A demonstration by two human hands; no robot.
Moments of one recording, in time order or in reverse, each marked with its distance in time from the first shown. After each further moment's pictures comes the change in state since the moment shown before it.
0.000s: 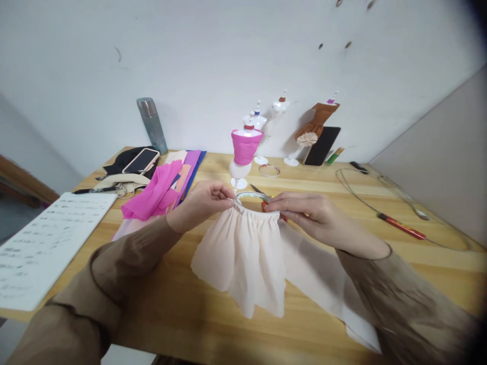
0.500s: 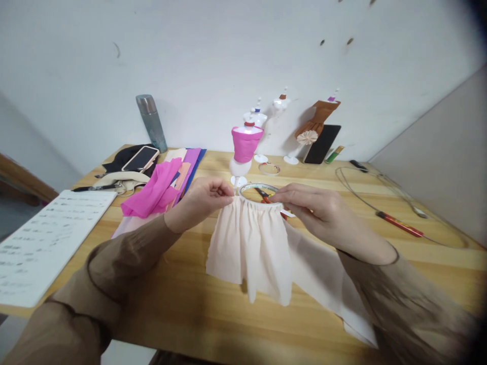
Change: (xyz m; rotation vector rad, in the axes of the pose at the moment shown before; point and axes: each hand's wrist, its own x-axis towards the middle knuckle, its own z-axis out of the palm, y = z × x) left_hand -0.004 0.007 0.002 0.020 0.057 0.104; right_hand 0.003 -0.018 -0.002 -0.111 0.132 -0.012
